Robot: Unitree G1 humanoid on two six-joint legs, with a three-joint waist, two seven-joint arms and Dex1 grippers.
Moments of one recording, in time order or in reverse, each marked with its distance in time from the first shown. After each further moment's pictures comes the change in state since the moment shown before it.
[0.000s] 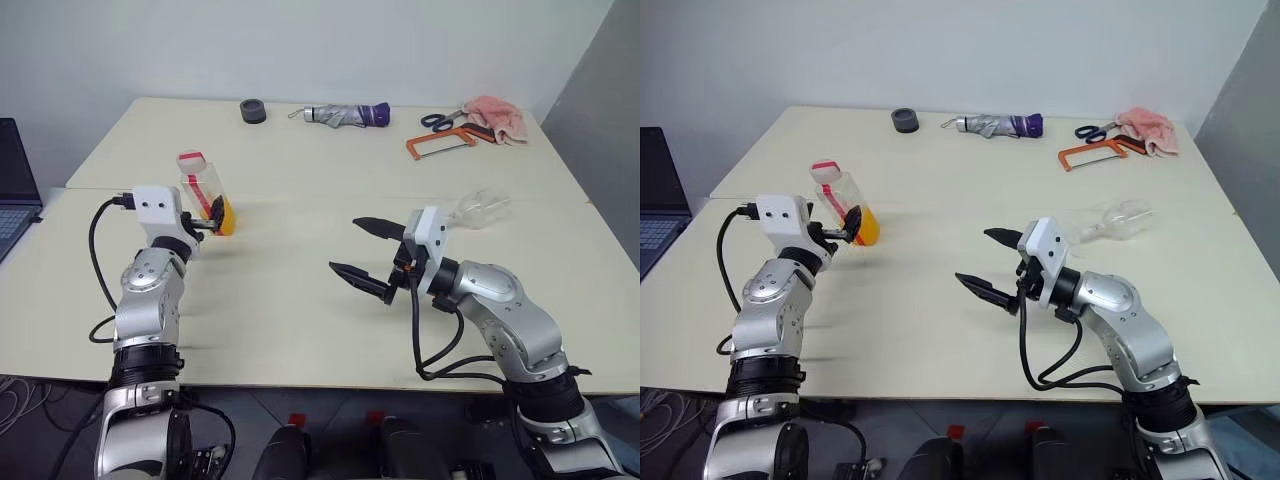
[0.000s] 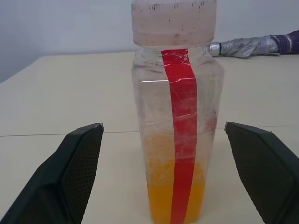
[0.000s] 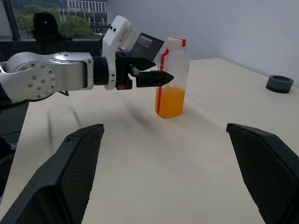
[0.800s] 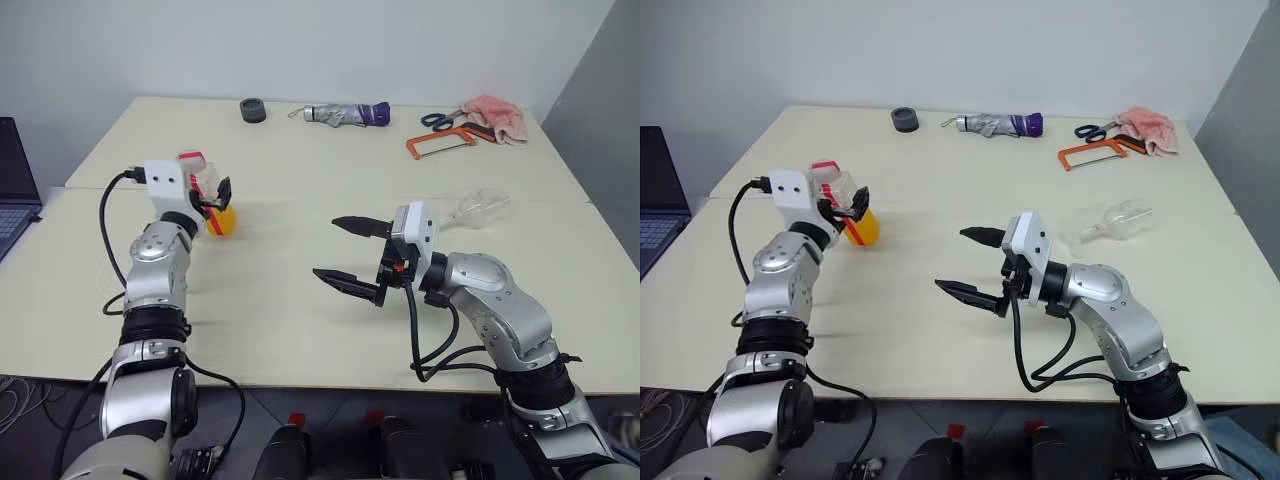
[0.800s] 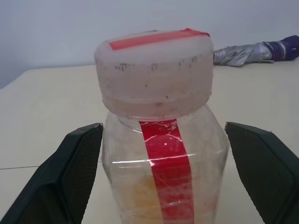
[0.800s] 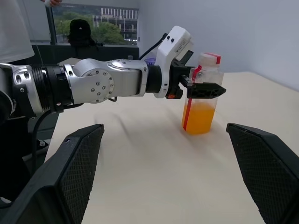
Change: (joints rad) left arm -0.198 0.013 -0.032 0.274 0.058 -0.107 -0.044; right arm -0.065 0.016 0.027 0.018 0.027 0.004 0.083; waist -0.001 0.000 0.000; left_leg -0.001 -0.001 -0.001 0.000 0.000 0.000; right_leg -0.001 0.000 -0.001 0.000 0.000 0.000
